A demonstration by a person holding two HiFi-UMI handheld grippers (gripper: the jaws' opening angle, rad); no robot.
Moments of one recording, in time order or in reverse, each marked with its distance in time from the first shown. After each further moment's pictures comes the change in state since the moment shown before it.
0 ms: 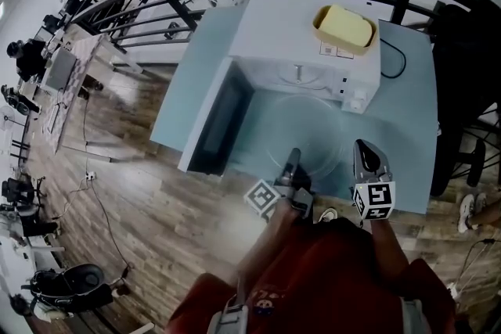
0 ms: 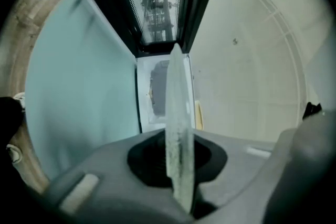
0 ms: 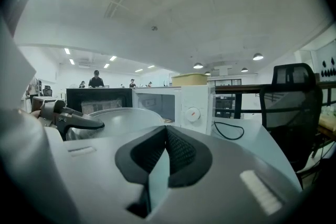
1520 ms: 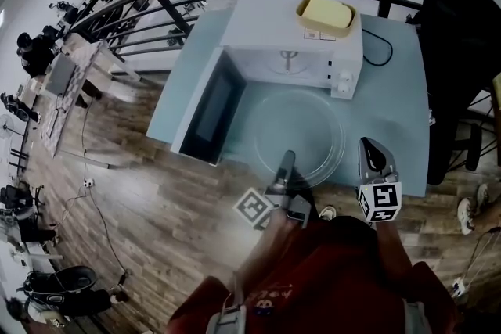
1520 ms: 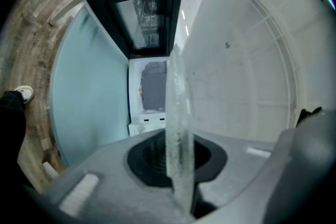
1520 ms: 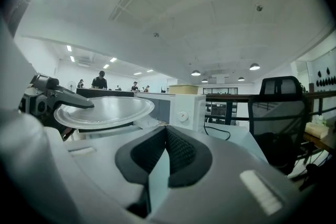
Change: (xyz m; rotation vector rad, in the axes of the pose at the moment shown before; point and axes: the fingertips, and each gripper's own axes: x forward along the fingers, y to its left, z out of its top) left arm -0.066 -0.055 -0.045 0.021 -0.020 -0.041; right arm -0.083 -0.005 -0.008 -0.053 -0.060 -0.043
